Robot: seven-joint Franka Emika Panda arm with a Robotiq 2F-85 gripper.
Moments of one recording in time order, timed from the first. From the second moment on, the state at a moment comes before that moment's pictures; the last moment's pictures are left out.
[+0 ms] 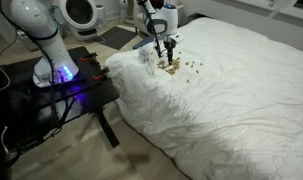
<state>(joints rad) -0.20 0.66 -0.19 -1.94 0.19 2.80 0.23</state>
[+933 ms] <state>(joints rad) -0.21 0.88 -0.19 -1.70 0.19 2.77 0.22</state>
